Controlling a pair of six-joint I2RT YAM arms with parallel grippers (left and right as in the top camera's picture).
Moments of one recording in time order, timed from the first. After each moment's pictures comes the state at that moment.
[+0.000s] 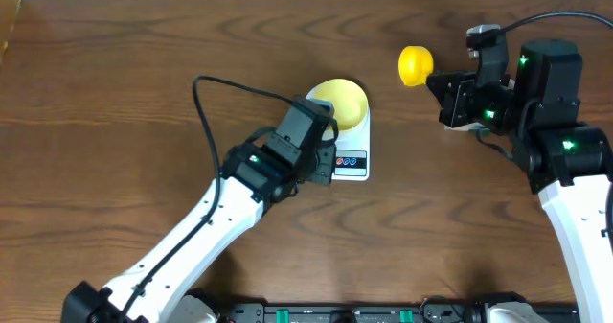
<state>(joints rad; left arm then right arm) -0.64 1.40 1.07 -0.67 0.02 -0.38 0.11 1.27 1.23 -0.61 -0.48 0.17</state>
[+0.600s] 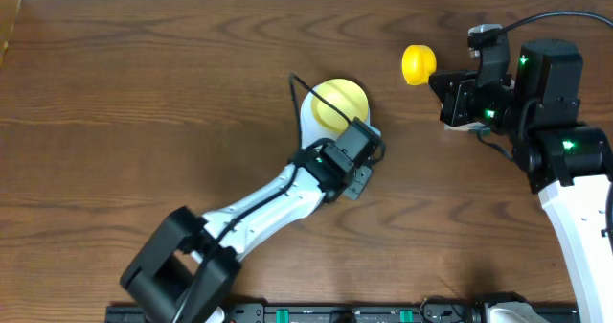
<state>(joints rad) -0.80 1.72 1.05 -0.45 -0.09 -0.21 0.11 1.27 1.23 -0.61 -0.45 0.17</state>
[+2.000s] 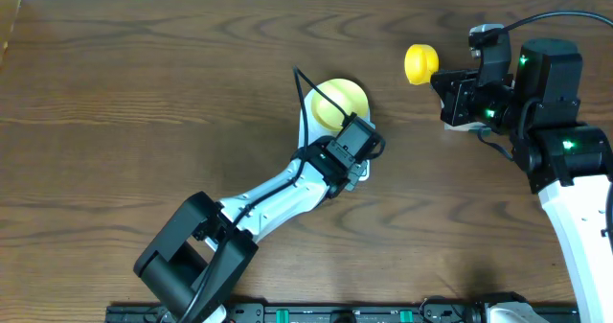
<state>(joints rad) -0.78 1.79 1.05 -0.37 -0.23 -0.18 0.11 1.27 1.23 -0.61 -0.43 0.17</state>
